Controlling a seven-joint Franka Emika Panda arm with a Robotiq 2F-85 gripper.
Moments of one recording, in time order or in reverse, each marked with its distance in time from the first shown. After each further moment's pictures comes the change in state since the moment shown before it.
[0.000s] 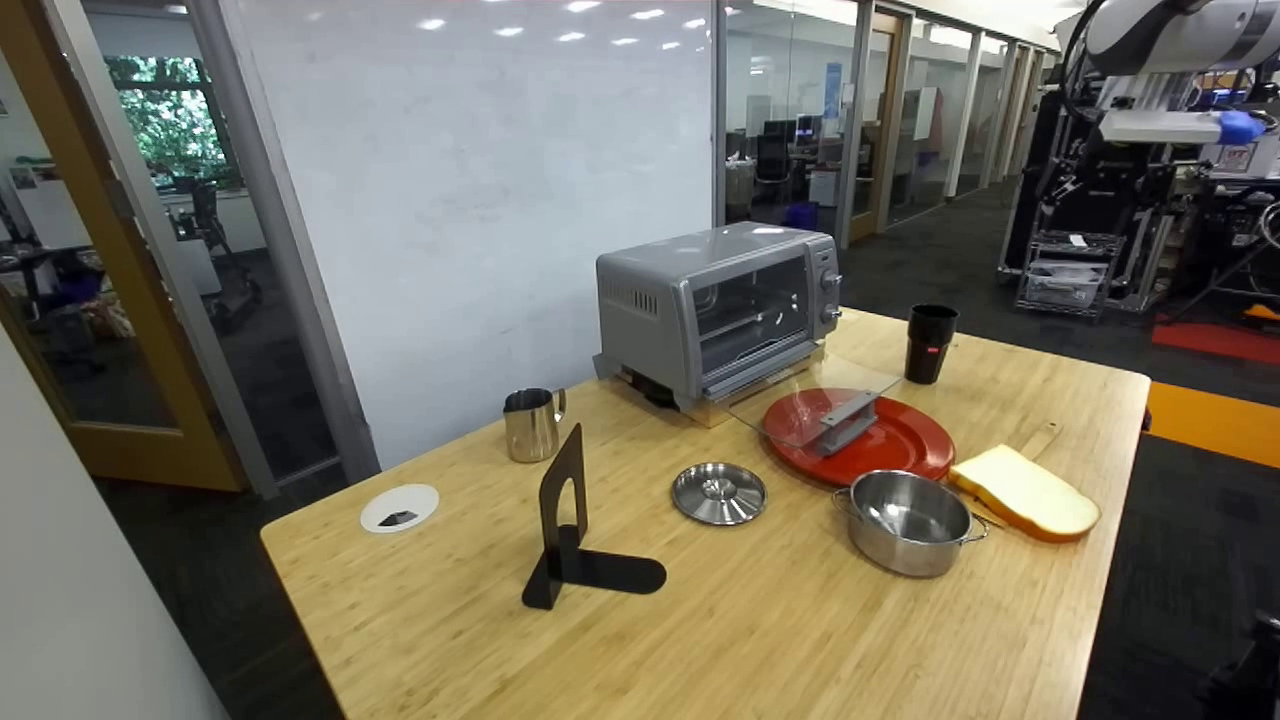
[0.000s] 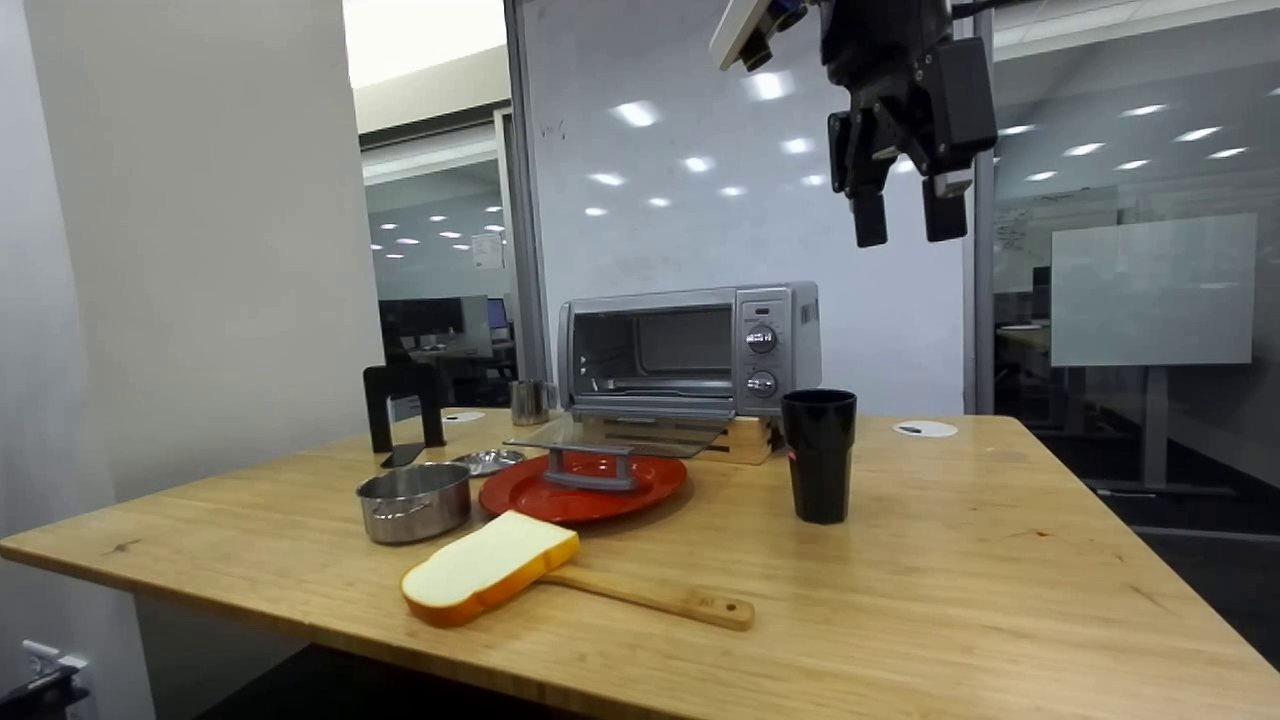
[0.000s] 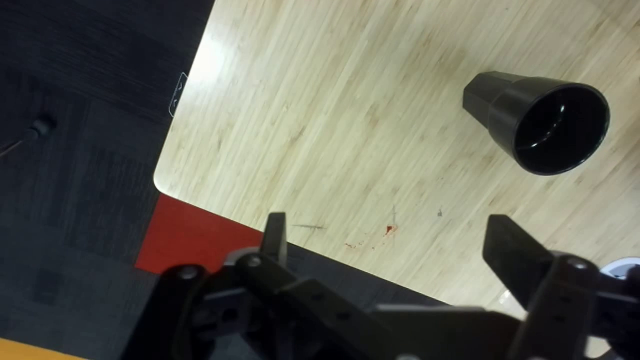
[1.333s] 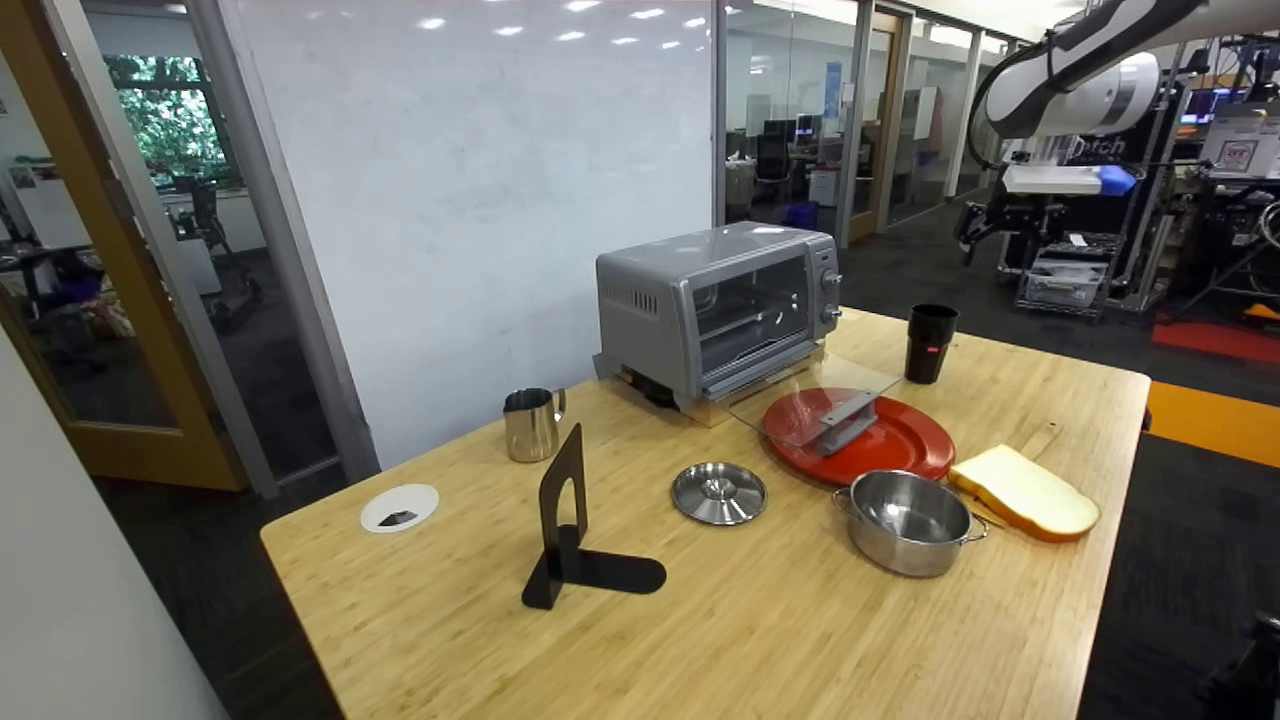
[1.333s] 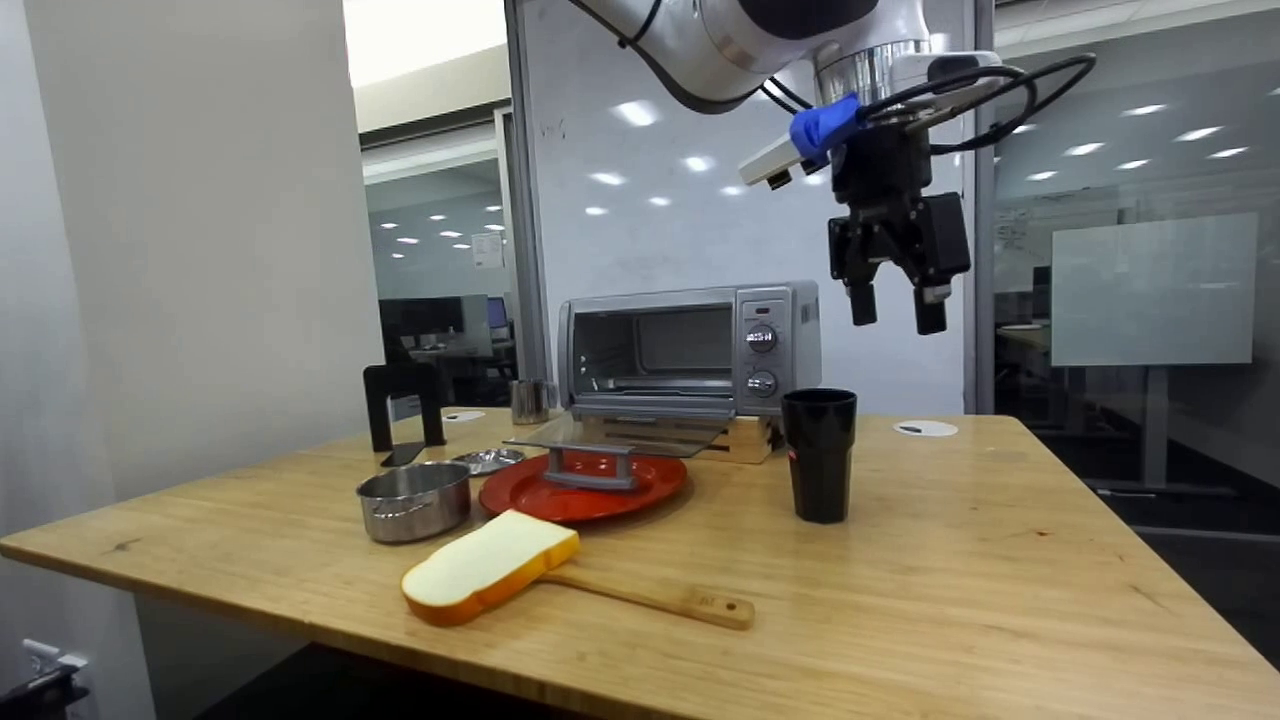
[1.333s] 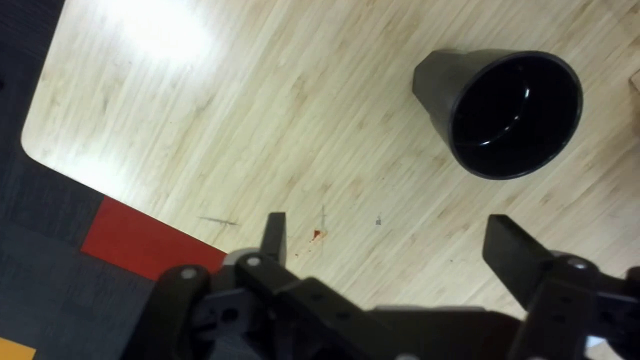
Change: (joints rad) arm -0.031 0.279 0.123 0.261 0.022 0.011 0.001
